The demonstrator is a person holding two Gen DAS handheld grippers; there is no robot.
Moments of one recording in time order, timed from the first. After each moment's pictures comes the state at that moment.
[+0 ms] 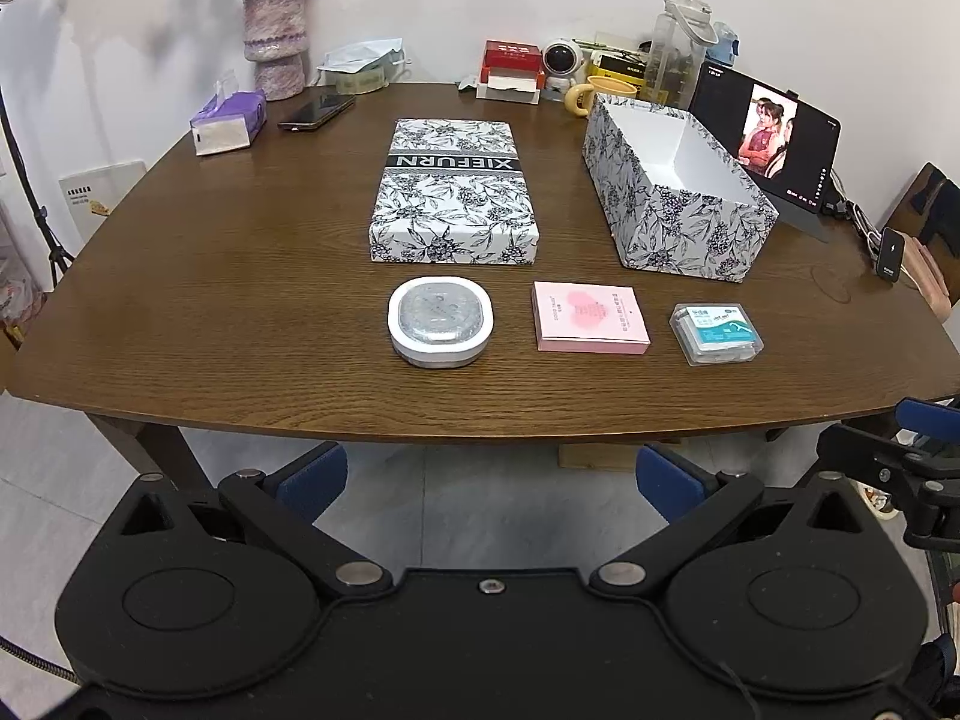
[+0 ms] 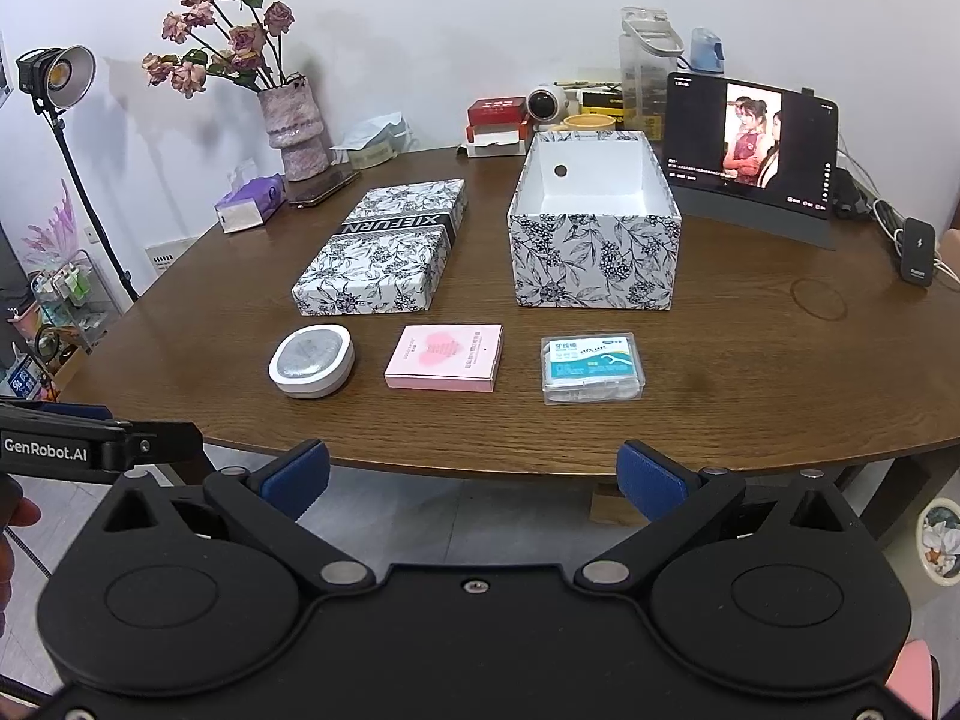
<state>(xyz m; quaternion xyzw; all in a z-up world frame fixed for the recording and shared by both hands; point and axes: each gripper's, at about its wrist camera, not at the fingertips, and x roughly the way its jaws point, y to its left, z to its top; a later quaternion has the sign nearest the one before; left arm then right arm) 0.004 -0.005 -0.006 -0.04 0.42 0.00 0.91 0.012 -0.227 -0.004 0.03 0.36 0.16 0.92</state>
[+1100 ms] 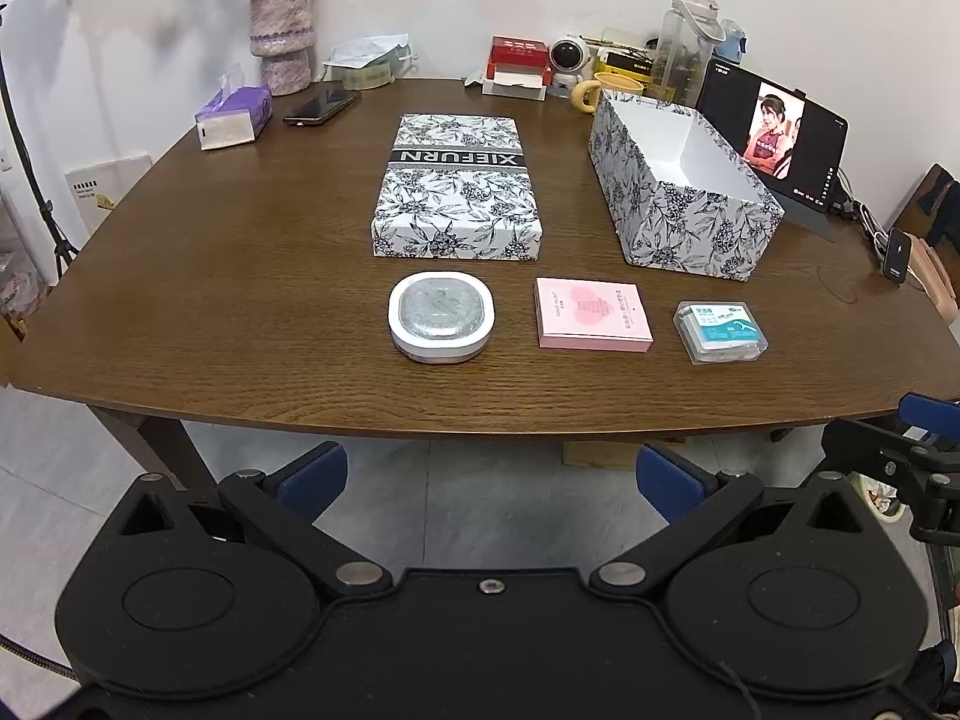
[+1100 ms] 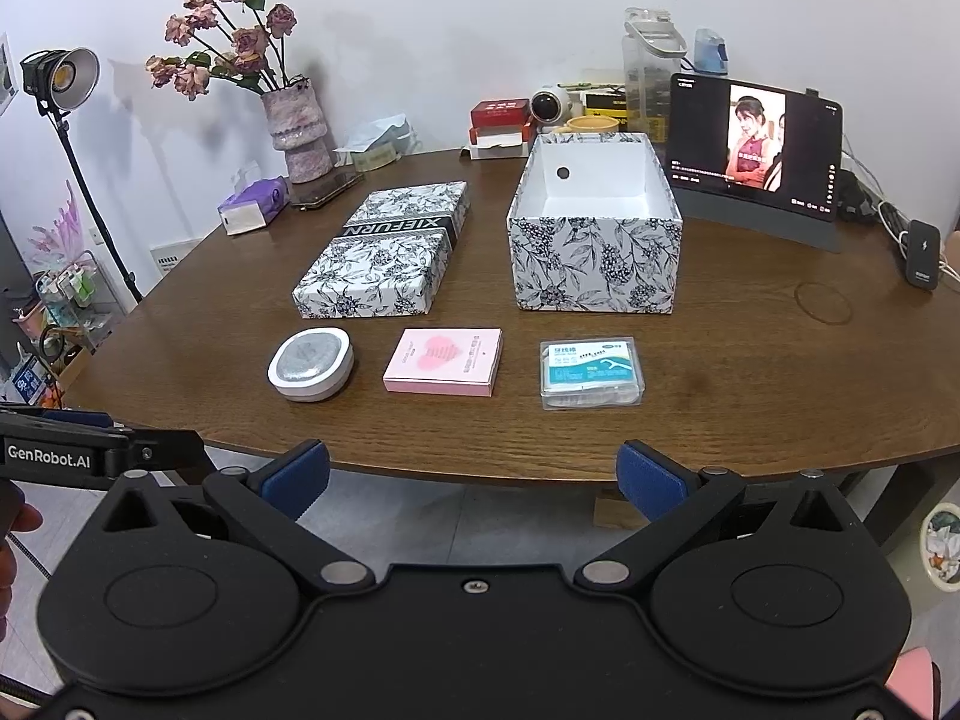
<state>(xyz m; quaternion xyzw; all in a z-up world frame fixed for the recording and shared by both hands) 0.004 -0.009 -0.009 -0.04 0.42 0.01 0.90 0.017 -0.232 -0.004 0.03 0.36 0.16 0.92</state>
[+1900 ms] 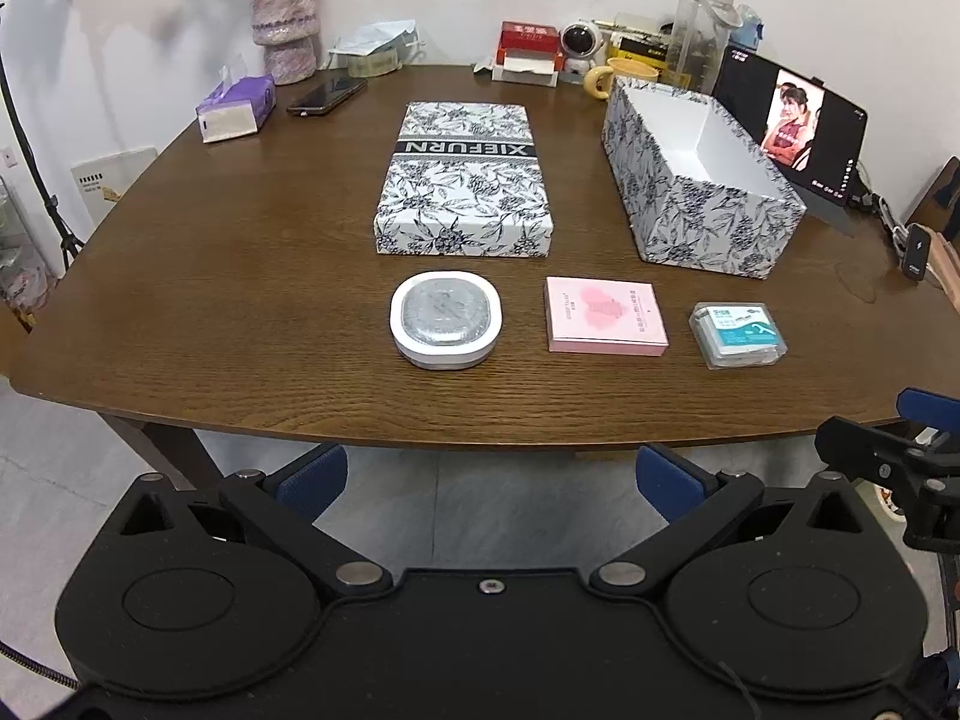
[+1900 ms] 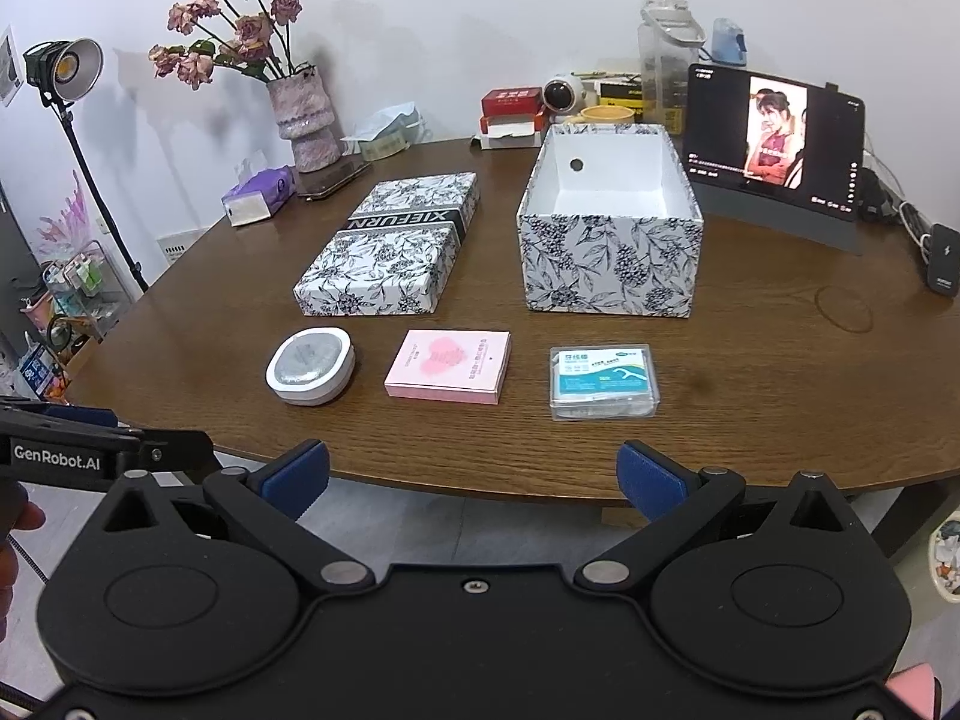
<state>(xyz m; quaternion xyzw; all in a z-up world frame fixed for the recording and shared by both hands) 0.029 -0.011 -0.013 -0.04 0.44 0.03 0.90 0.046 -0.226 -0.011 0.03 0.38 0.18 0.91</state>
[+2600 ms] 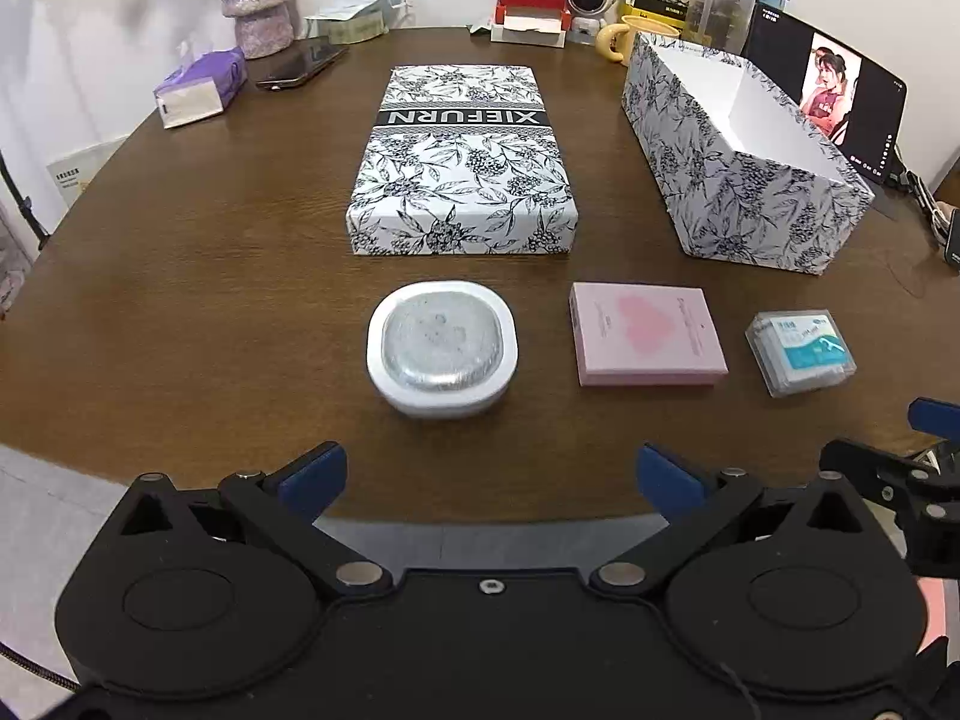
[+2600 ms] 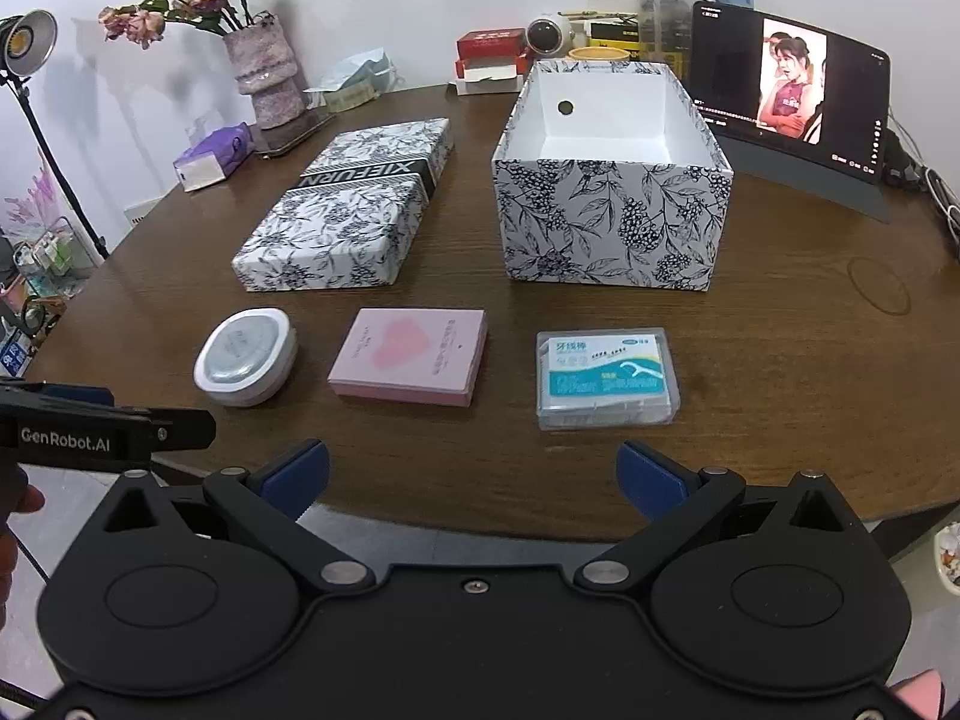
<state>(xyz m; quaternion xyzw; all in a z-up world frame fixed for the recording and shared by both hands) 0.110 -0.004 -0.058 -0.02 0.47 0.02 0.88 0.114 -0.210 -0.058 0.02 0.42 0.16 0.89</state>
